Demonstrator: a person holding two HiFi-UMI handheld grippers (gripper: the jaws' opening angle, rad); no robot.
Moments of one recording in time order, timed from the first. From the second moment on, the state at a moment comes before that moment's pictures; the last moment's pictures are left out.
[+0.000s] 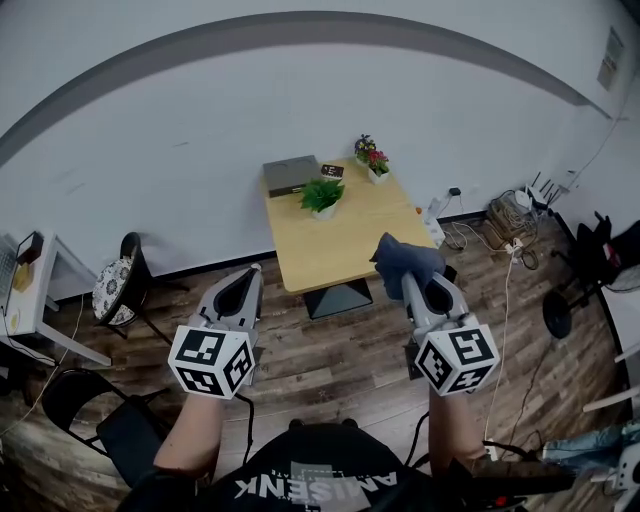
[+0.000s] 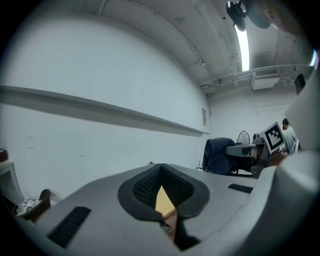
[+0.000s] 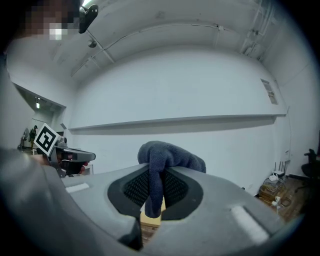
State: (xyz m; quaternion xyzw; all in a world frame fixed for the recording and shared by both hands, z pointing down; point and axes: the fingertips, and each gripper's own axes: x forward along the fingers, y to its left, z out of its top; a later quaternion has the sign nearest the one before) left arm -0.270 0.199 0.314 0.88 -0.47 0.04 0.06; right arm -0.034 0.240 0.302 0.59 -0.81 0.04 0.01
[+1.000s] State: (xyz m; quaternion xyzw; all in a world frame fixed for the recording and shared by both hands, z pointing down) left arm -0.217 0.070 0.338 0.86 -0.50 0.03 0.07; right arm 0.012 0.101 0.303 0.55 -0.83 0.04 -0.01
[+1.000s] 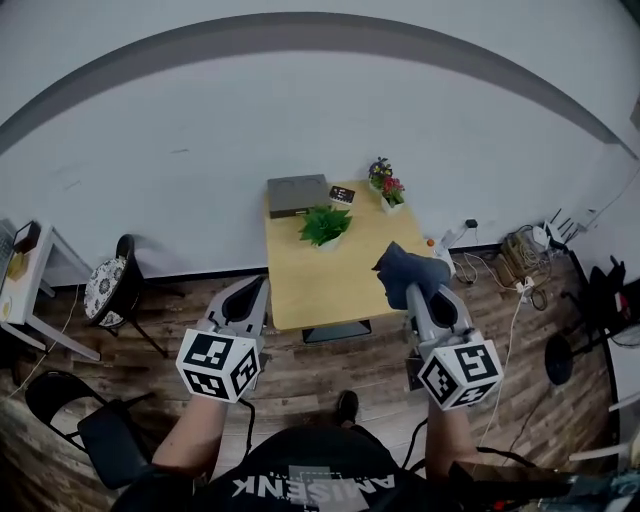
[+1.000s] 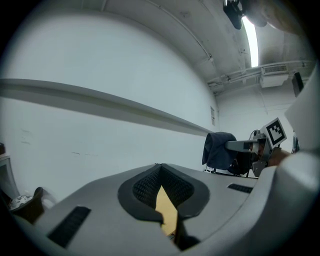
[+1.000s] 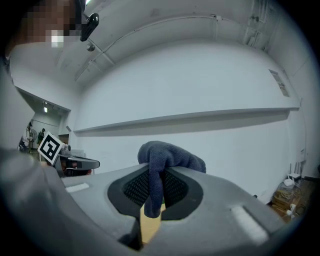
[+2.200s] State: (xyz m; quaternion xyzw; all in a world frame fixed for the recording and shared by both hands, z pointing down) left arm -0.124 -0.082 0.352 0.83 -0.54 0.10 0.08; right arm 0.098 -0.066 0.325 0.45 -0.89 0.04 0.01
